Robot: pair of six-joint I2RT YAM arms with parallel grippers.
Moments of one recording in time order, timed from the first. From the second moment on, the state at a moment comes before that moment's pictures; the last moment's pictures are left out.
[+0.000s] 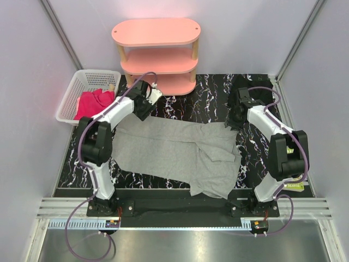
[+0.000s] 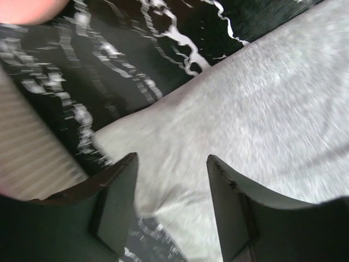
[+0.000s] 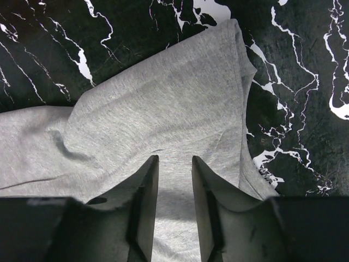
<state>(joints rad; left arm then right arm) -0.30 1.89 1.48 -0.61 -0.07 0.51 0.18 1.68 1.23 -0.66 0.07 0.61</state>
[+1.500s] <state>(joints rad) -0.21 1.94 1.40 -0.55 -0.04 0.46 0.03 2.05 1.48 -0.61 0.03 0.64</state>
